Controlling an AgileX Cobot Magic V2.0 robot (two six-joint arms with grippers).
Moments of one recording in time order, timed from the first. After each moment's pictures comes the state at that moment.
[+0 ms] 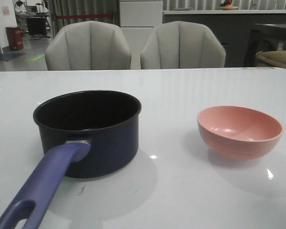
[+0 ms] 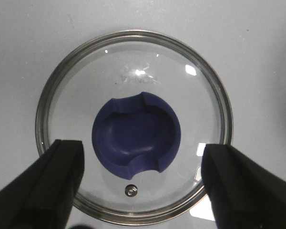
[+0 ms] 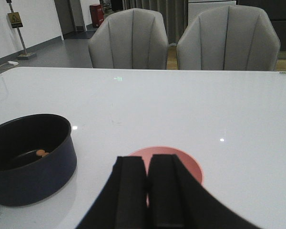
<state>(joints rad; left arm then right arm) -0.01 1.46 -0.92 0.04 0.74 -0.25 0.26 0.28 -0.20 0.74 0.10 -0.59</state>
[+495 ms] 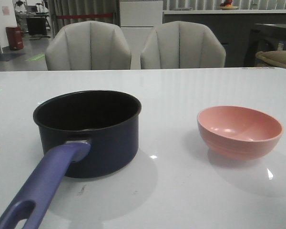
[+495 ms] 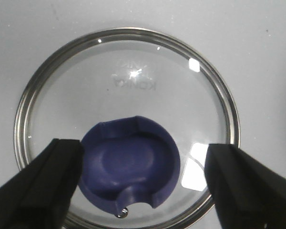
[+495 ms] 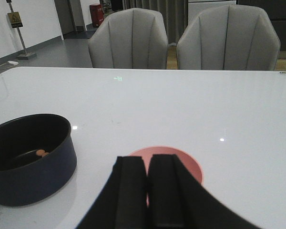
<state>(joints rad) 0.00 1.61 -1.02 0.00 0.80 -0.26 0.26 0.28 -0.20 0.74 0.10 -0.59</state>
